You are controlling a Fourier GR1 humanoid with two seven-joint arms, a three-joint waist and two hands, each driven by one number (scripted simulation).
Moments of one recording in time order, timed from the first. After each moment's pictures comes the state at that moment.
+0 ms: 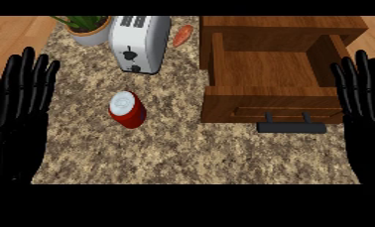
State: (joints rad) left arm -0.02 0.08 0.00 -2.10 -0.01 0.00 0.02; right arm 0.00 -0.09 -0.01 -2.10 0.01 0.02 0.00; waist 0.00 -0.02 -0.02
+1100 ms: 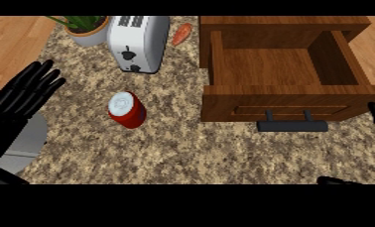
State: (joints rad) left arm -0.02 0.37 0.18 -1.97 0.47 -0.42 0.30; right arm 0.23 -0.10 -0.20 -2.13 -0.12 0.04 0.14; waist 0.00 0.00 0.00
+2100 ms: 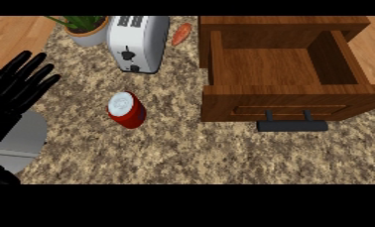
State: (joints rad) left arm -0.08 0.35 0.27 -1.91 0.73 -0.34 0.54; right arm 0.38 -0.11 -0.40 -2.13 -0.30 0.25 0.06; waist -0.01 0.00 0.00
